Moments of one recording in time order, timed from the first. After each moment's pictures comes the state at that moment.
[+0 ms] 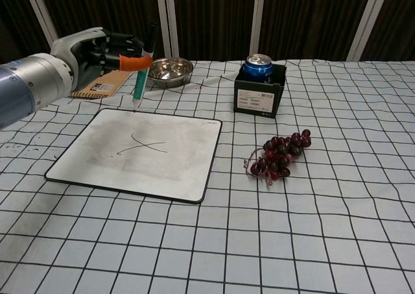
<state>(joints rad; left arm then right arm) -0.70 -1.68 -0.47 -1.45 0.97 0.92 -0.36 0.07 -0.96 0.02 -1.72 -1.40 1.27 0.30</state>
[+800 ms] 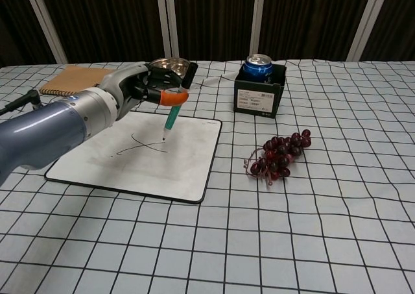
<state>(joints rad) -0.78 -1.84 -0.43 -1.29 0.97 0.89 -0.34 0.07 -0.95 0.02 -1.72 -1.39 1.26 0.32</state>
